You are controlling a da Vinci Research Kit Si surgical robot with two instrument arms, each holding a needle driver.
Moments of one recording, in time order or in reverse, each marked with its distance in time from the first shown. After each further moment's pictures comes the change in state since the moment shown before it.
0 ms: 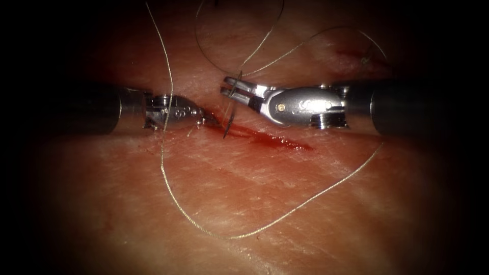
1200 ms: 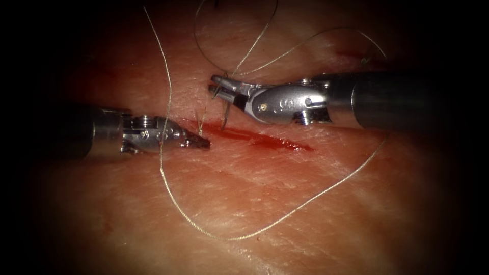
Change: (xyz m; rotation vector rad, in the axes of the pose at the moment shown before) right arm -0.001 -0.001 0.003 -0.005 -0.022 -0.122; left arm 0.001 0.007 -0.004 -0.042 0.005 0.002
